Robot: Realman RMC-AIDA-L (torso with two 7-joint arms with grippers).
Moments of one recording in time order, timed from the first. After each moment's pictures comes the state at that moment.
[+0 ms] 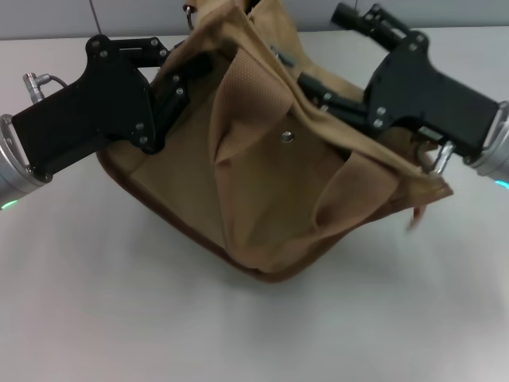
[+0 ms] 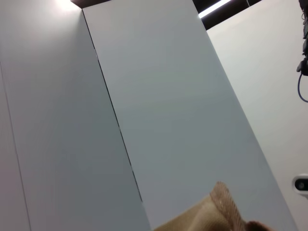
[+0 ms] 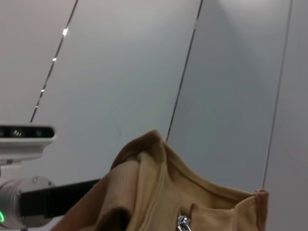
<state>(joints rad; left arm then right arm) -0.57 -2.07 0.54 0.35 1.64 1.86 -0.57 0.63 2.09 -0.62 -0.24 -1.56 -1.68 0.49</state>
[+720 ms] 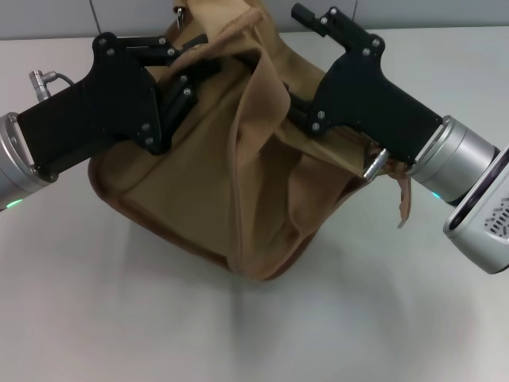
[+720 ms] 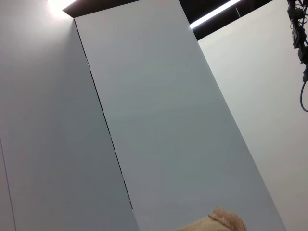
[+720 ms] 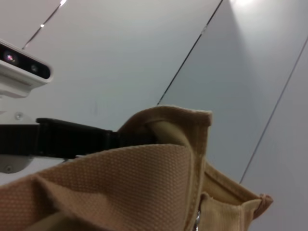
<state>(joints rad) -0.58 -2.07 0.55 0.34 1.64 1.88 -0.56 0.73 2.09 -0.53 0.13 -1.48 -1.60 -0.13</state>
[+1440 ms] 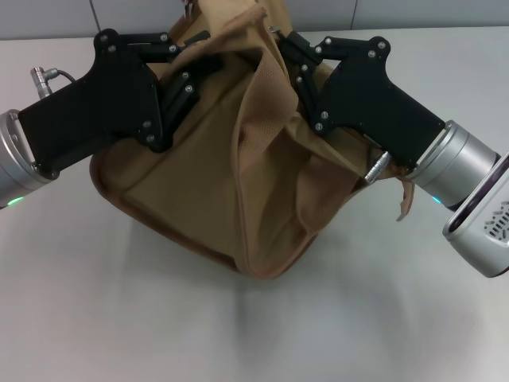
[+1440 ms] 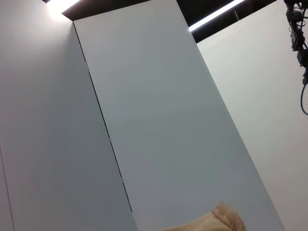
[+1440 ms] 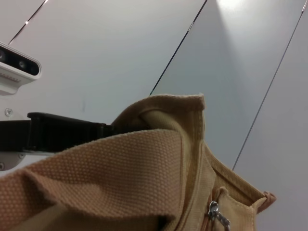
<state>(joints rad) -0.59 -2.07 0.55 0.34 1.64 1.88 -0.56 0.72 2.09 -0.51 0.16 -1.48 -1.60 -0.15</state>
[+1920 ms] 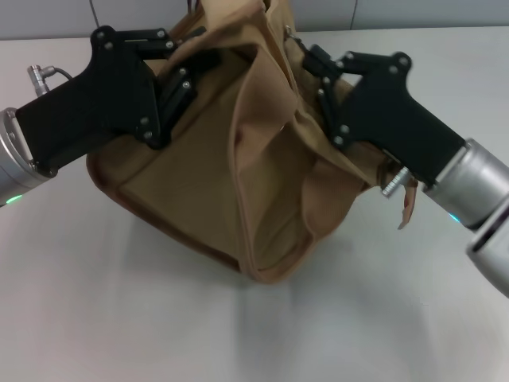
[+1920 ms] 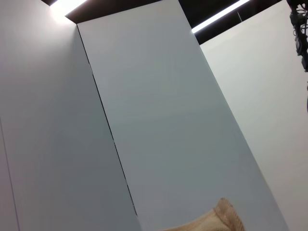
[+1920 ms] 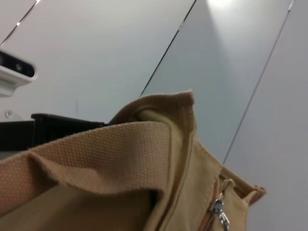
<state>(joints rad) -0.59 -2.07 0.54 0.34 1.63 1.89 -0.56 0.65 2.09 -0.51 0.15 -1.48 -1.64 -0.14</state>
